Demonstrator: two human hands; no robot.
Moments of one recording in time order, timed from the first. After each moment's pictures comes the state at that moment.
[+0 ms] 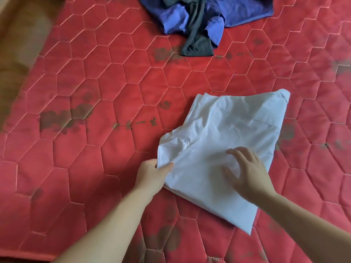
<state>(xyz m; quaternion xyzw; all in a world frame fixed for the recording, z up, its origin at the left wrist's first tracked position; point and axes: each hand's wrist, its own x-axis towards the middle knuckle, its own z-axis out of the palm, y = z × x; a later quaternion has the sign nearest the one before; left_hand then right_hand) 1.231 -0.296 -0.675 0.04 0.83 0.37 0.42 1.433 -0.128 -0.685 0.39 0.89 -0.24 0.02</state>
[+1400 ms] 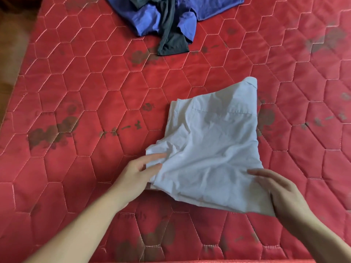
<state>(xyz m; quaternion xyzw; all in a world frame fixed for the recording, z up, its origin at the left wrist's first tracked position) 1.221 -0.300 -0.623 0.18 0.72 0.40 0.55 1.510 -0.154 -0.615 0.59 0.49 -0.64 -0.11</state>
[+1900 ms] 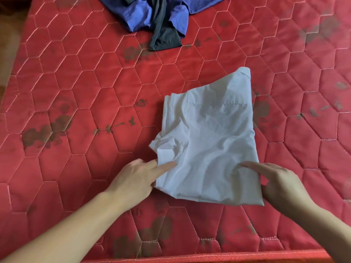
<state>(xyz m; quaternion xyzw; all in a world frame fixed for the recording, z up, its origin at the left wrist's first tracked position) 1.225 -0.311 -0.641 0.68 0.71 0.06 0.19 1.528 -0.139 -0.635 0.40 0.88 -0.25 -0.01</state>
